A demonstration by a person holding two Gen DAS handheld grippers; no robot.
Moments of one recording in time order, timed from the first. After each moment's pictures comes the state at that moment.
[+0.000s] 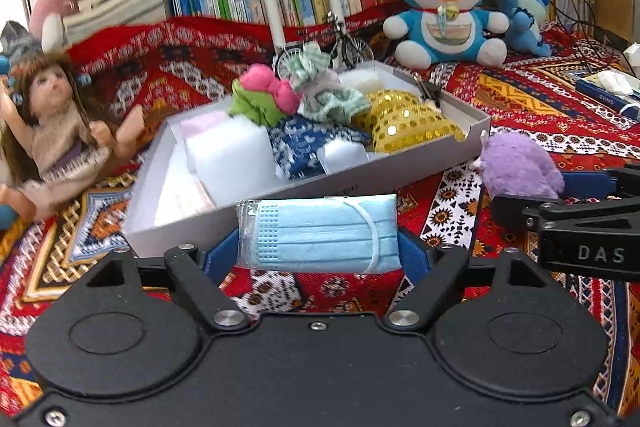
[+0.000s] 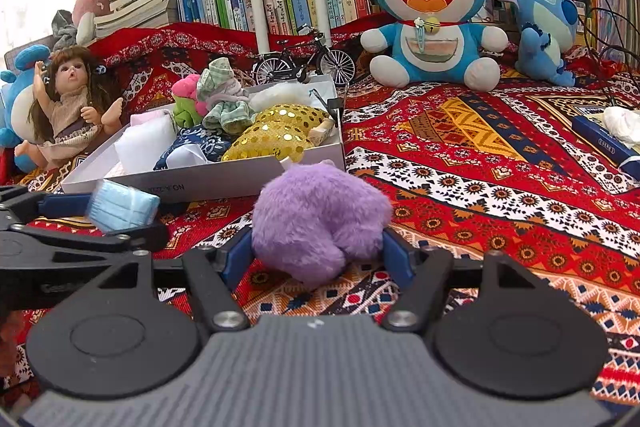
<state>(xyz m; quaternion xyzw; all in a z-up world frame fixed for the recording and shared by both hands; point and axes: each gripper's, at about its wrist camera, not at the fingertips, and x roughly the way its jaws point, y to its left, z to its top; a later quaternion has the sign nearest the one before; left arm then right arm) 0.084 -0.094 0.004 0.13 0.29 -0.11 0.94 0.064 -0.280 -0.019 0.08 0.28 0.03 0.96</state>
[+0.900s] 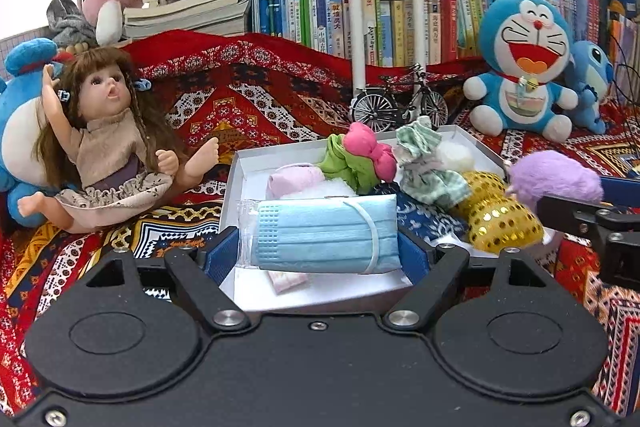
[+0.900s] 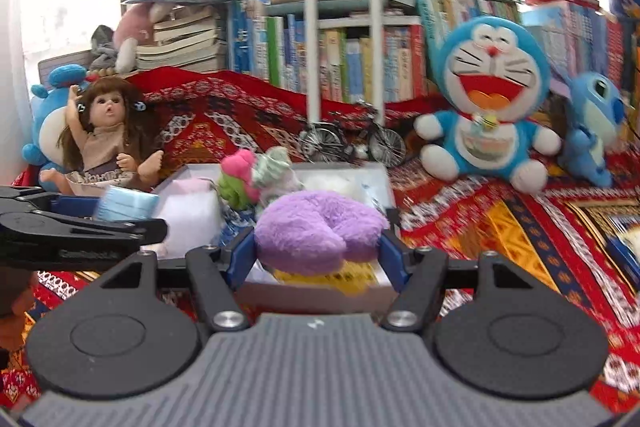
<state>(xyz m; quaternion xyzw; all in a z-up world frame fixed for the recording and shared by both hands) 0.146 -0.037 0.048 0.05 0.28 -0.06 0.96 0.112 -0.243 0.045 0.02 0.23 0.09 0.97</state>
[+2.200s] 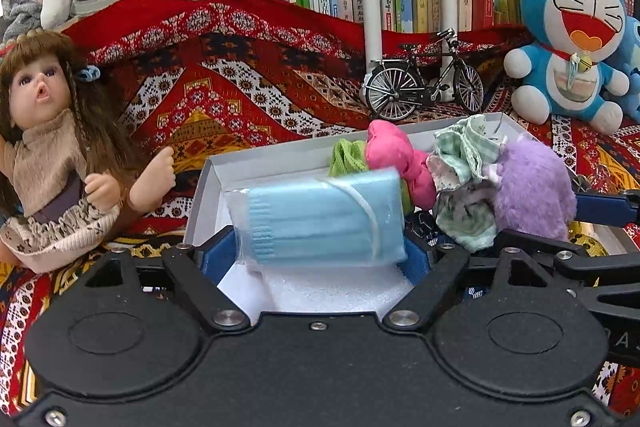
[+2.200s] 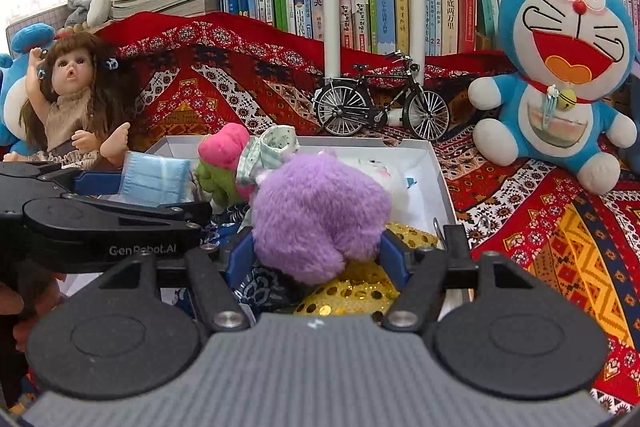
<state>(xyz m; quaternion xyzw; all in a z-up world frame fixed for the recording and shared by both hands) 0.257 -0.051 0.018 0.07 0.33 -0.05 0.94 0.212 -0.221 0.015 0.01 0.31 0.10 0.95</state>
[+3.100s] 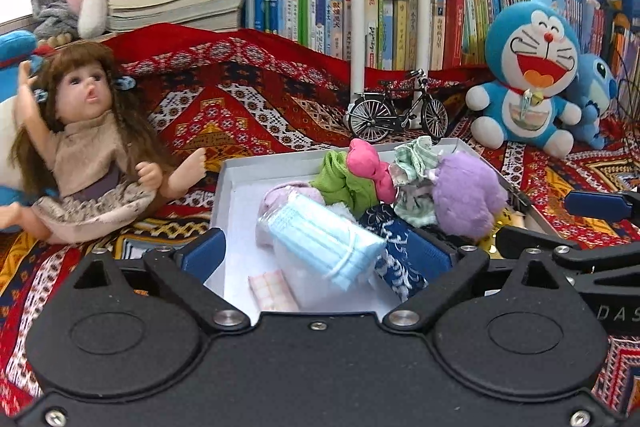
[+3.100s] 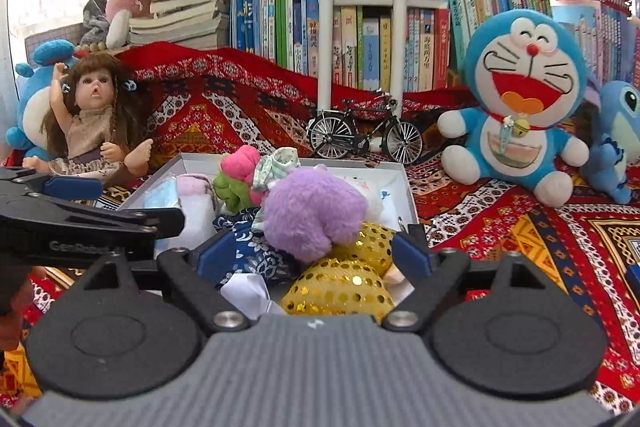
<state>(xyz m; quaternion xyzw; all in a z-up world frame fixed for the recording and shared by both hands) 0.174 -0.031 0.057 0.03 0.29 -0.07 0.95 0.145 -0.226 0.048 0.00 0.26 0.08 0.96</state>
